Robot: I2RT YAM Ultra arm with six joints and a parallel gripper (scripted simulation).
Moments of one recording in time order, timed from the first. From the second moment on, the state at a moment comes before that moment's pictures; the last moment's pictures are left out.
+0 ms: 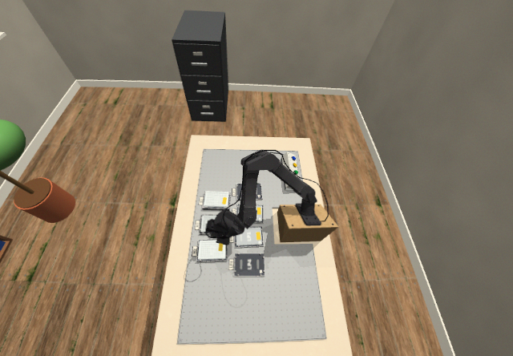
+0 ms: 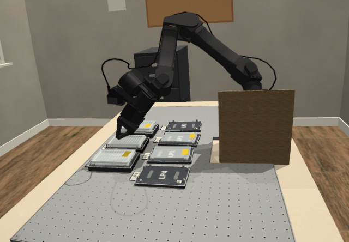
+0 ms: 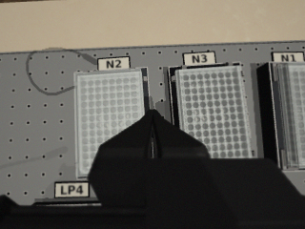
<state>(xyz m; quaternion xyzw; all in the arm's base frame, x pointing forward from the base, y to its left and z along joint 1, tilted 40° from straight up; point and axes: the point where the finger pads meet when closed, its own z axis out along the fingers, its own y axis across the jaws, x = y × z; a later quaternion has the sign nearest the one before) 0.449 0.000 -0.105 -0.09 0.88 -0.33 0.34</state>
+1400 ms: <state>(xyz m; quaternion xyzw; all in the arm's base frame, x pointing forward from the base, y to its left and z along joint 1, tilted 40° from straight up) 0.493 -0.014 -0.094 -0.10 0.88 -0.33 0.33</state>
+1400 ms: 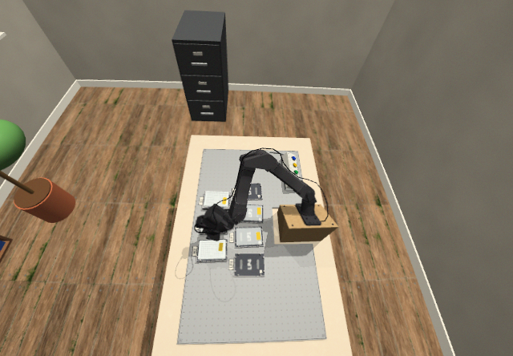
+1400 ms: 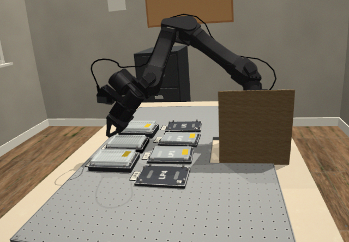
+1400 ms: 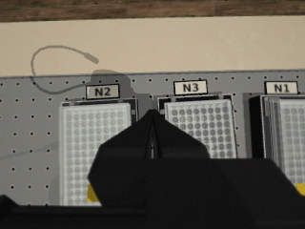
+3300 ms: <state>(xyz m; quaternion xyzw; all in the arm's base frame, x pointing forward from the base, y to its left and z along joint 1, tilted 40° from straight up) 0.489 -0.117 -0.007 -0.10 0.88 -0.34 0.33</state>
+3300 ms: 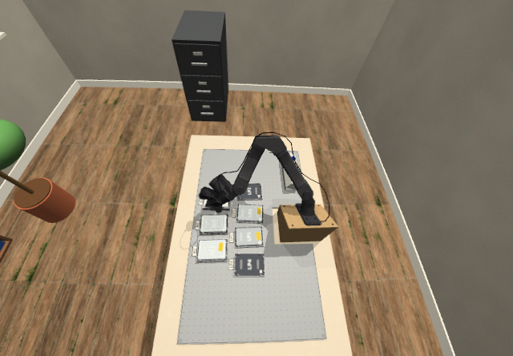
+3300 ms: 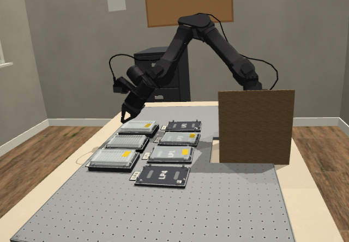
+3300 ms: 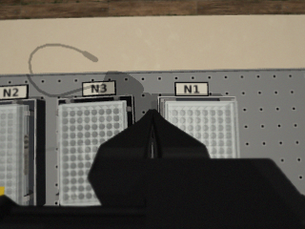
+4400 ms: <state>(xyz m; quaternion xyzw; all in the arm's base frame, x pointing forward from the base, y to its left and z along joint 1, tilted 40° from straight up) 0.374 -0.114 -0.017 -0.01 0.93 -0.35 0.13</state>
